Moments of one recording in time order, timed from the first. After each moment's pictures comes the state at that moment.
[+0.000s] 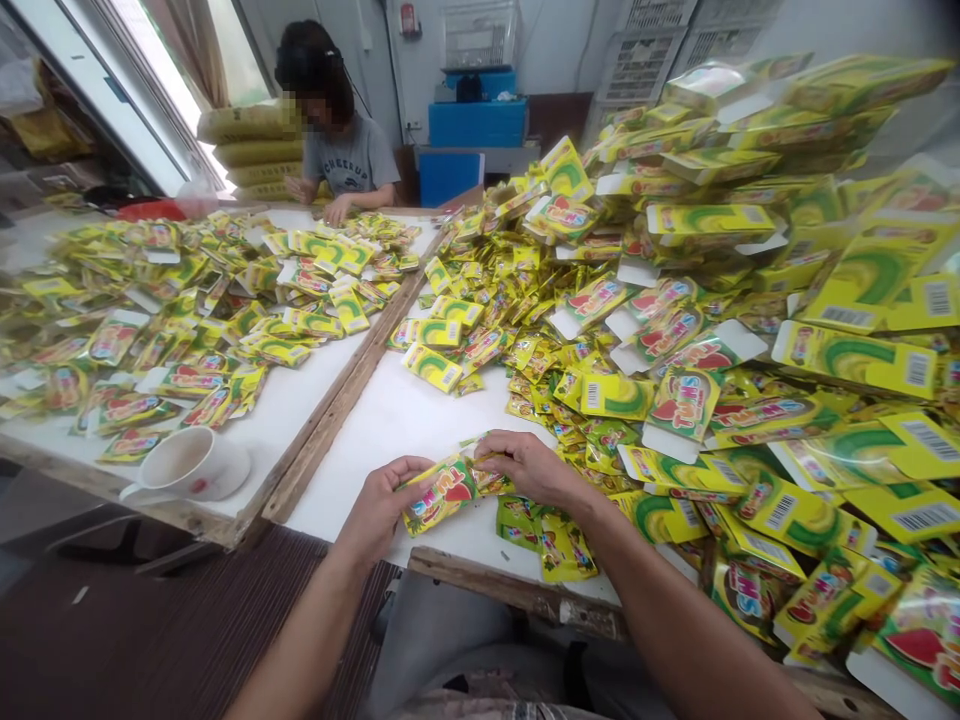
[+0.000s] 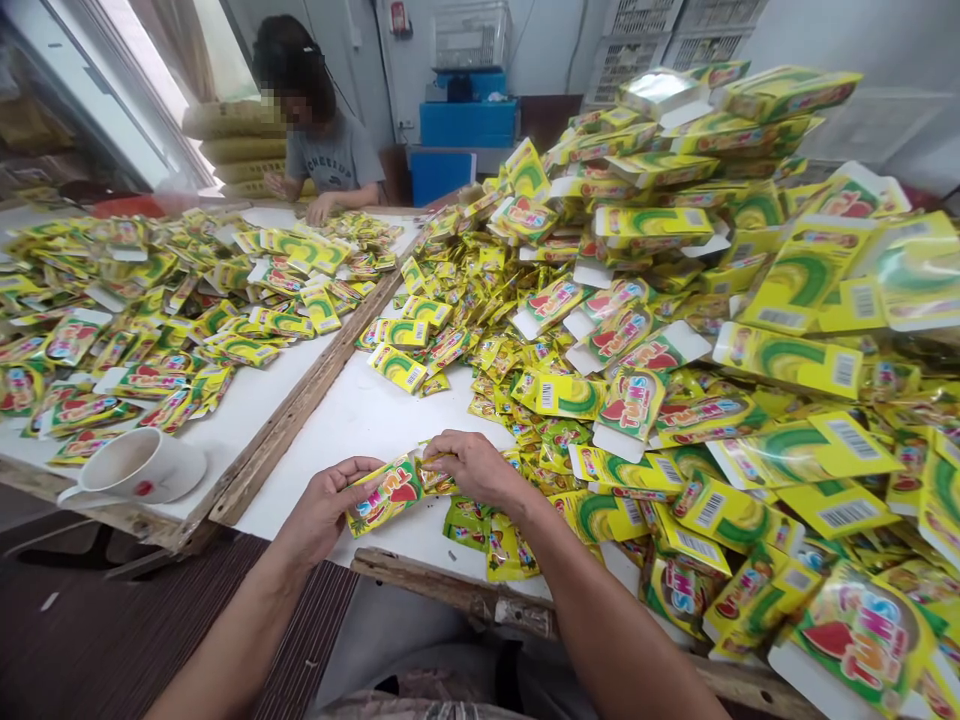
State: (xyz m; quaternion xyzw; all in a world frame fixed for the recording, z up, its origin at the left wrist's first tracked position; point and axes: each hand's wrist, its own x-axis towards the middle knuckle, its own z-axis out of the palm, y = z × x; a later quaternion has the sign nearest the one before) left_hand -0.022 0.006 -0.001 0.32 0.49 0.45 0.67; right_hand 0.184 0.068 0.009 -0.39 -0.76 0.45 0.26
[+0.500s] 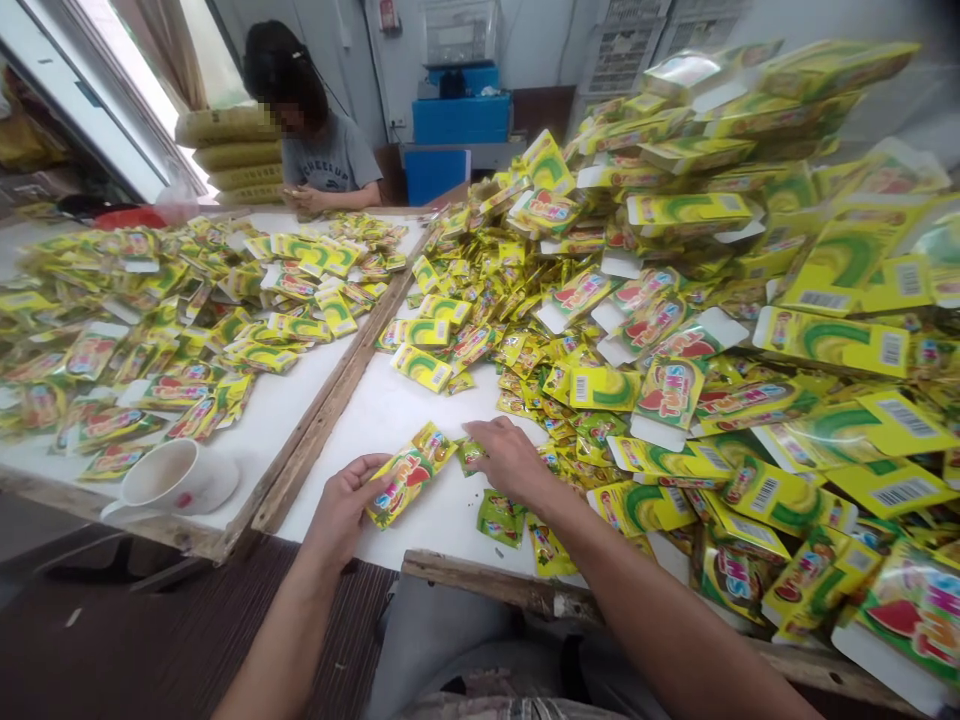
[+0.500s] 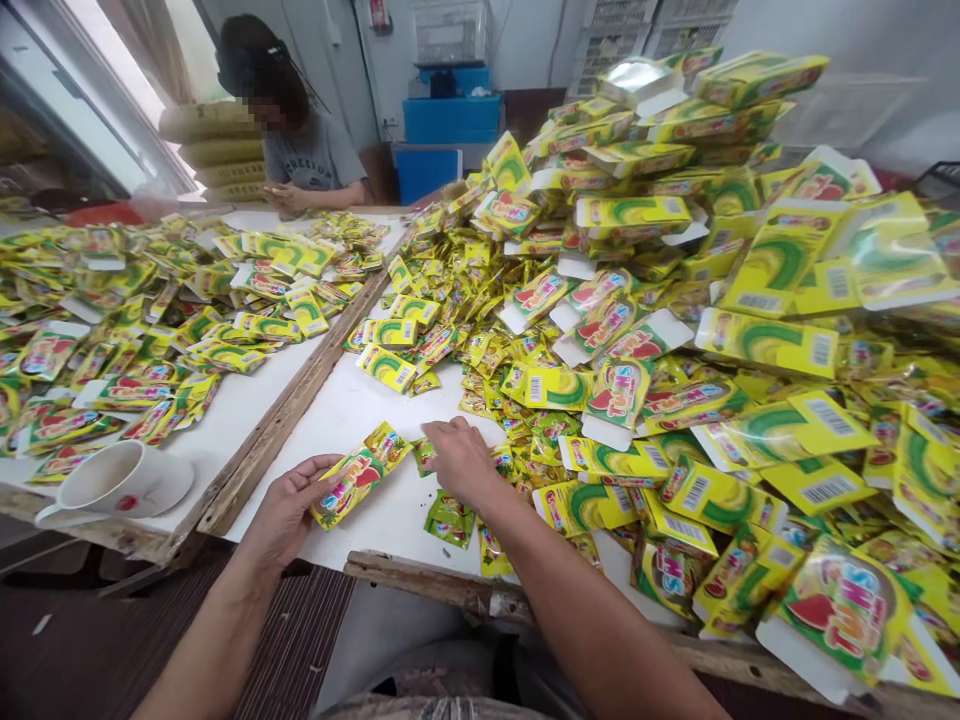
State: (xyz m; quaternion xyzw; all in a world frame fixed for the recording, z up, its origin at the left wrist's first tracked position) left_hand -0.049 0.008 -0.004 0.27 0.55 0.49 0.62; right_hand 0.175 0.071 -0.002 -0.53 -0.81 0.22 0.14
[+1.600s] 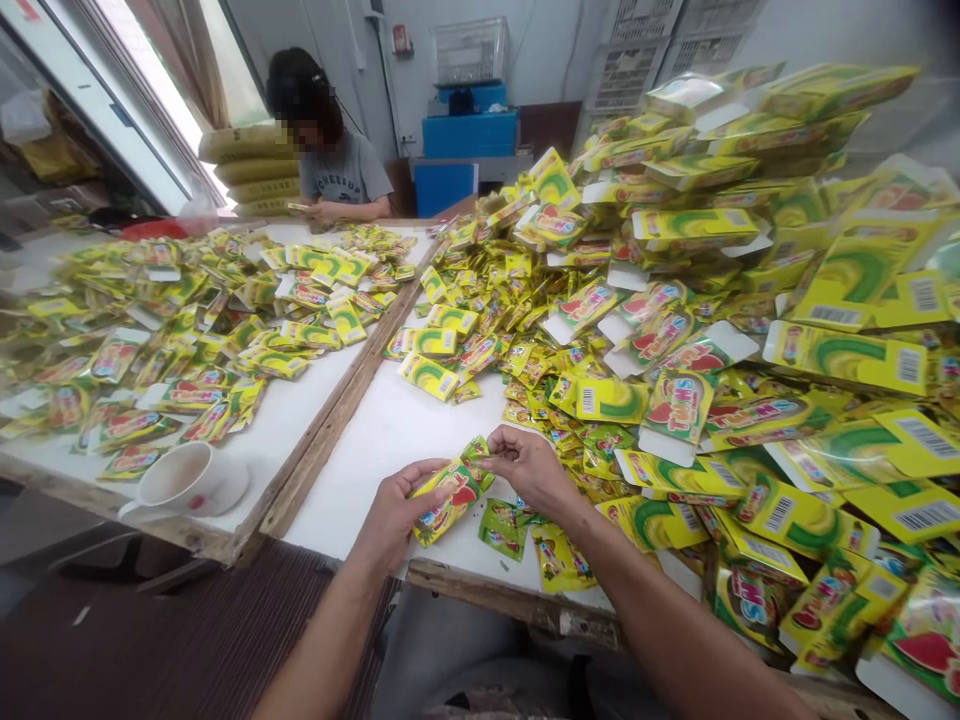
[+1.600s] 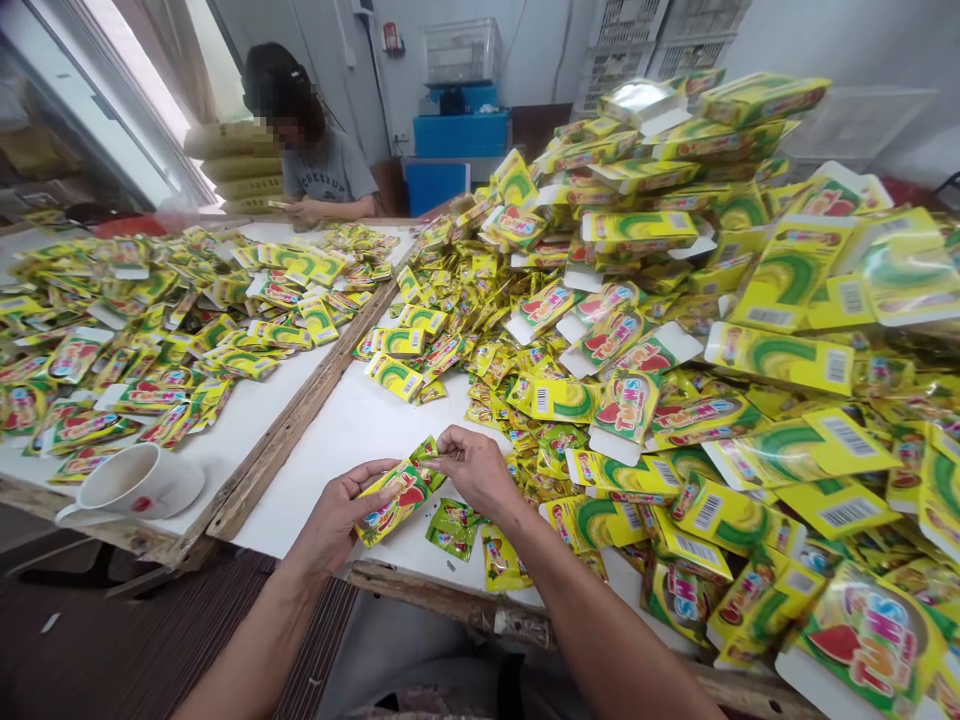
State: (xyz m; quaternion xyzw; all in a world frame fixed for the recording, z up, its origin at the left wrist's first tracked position) left_hand 0.000 0.011 -0.001 0.28 0.49 0.47 0.68; right_hand 0.182 0.066 0.001 -0.49 -0.62 0.49 0.37
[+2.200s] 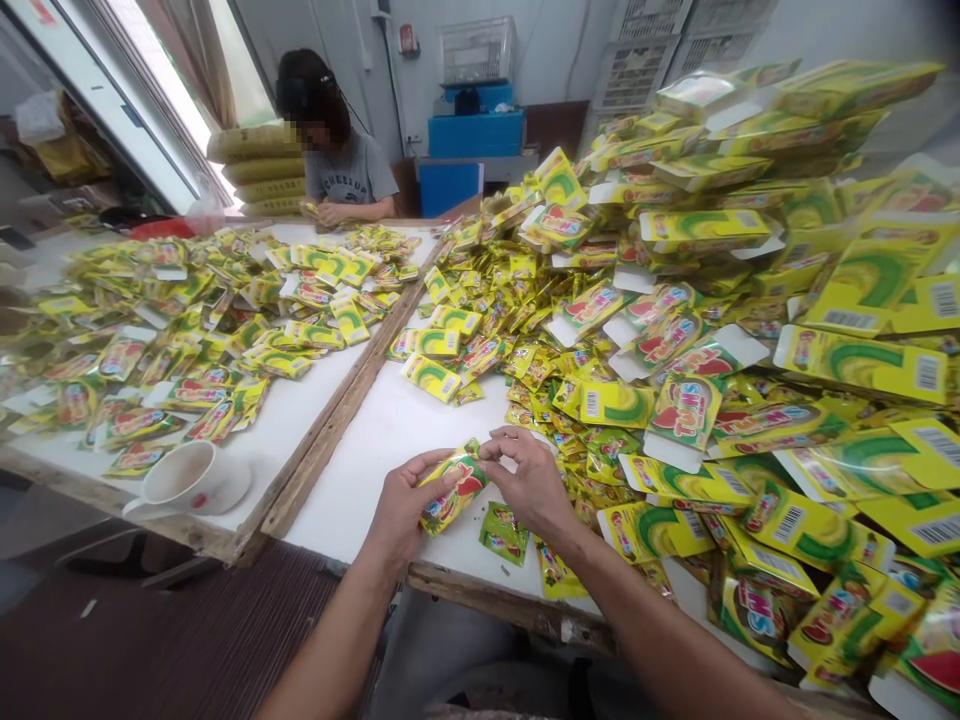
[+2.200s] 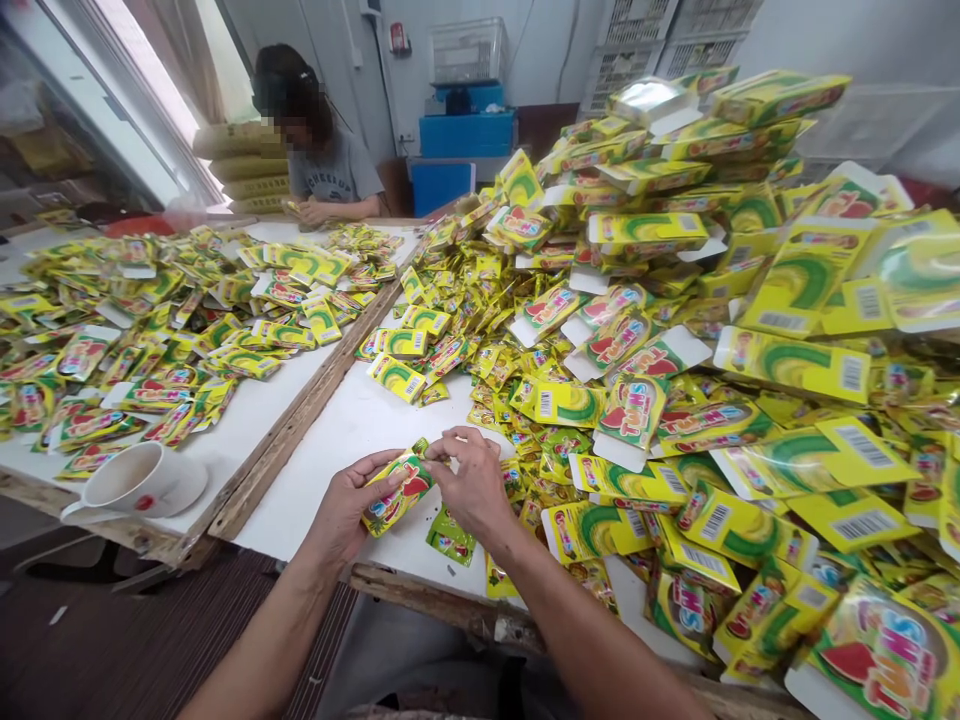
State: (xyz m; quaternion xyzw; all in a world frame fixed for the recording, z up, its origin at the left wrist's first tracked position) left_hand 0.013 0.021 0.006 0.25 0.48 0.51 0.66; right_hand 0.176 0.052 0.013 -0.52 -0.67 0.35 0.39
